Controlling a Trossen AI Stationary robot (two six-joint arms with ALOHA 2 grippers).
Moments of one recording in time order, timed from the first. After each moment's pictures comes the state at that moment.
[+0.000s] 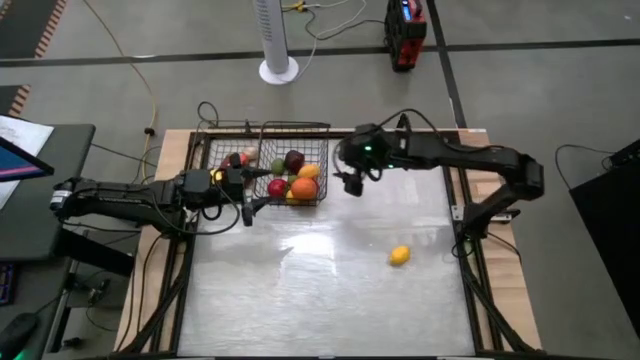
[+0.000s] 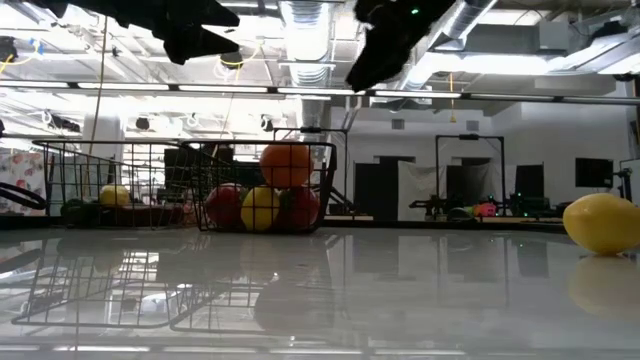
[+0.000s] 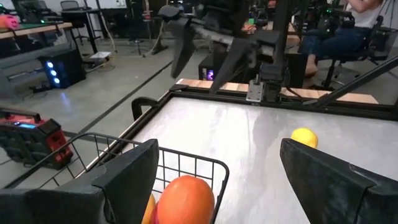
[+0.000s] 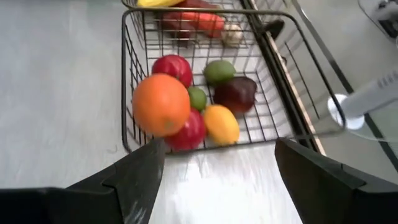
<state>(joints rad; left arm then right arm) 0.04 0.79 0.58 0.06 -0.27 -0.03 -0.25 1.52 1.38 -0.55 0.09 -0.15</state>
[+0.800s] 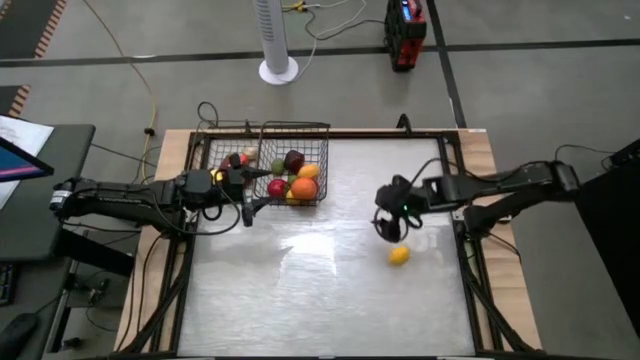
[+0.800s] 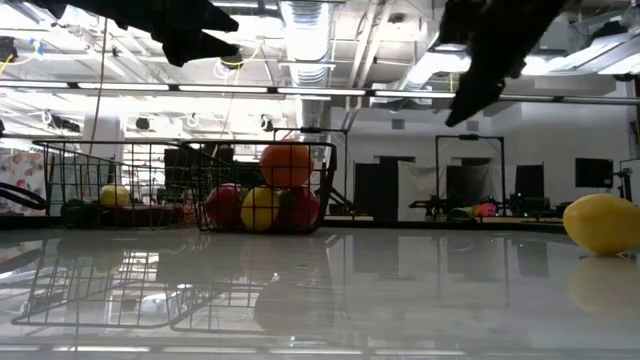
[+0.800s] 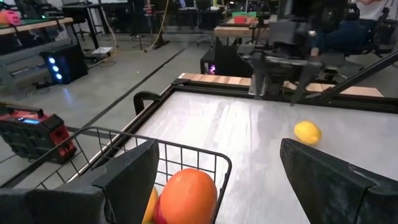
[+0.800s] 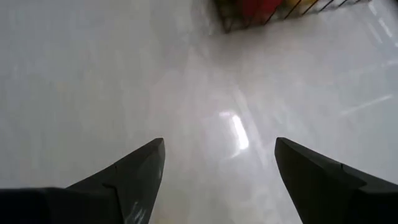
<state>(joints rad) 0.04 0.79 0.58 0.04 -0.28 -0.03 0.07 1.18 0.91 -0.64 0.19 0.29</state>
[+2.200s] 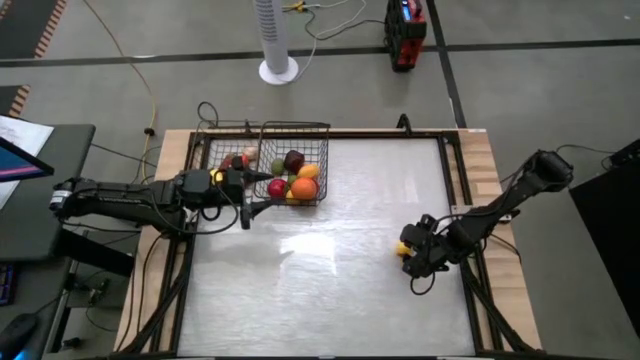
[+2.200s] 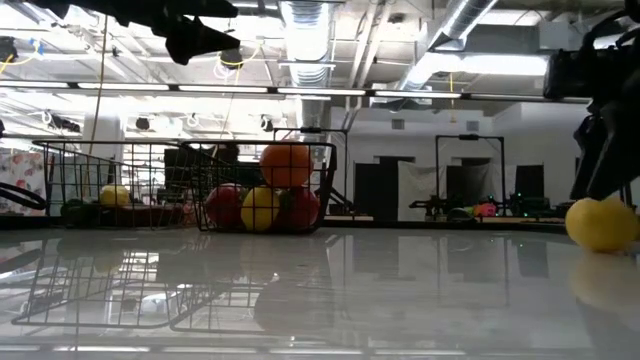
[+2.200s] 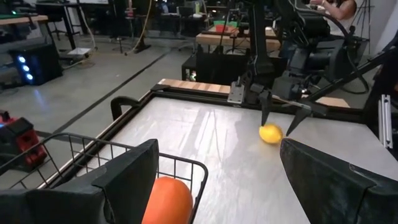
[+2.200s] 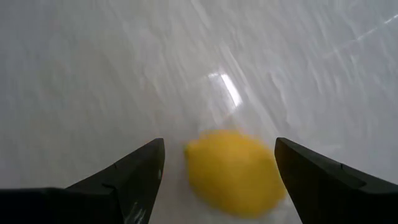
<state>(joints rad) 0.03 0.79 0.58 0.07 -0.20 -0.07 0.60 1.18 0.60 -0.69 0.43 0.99</state>
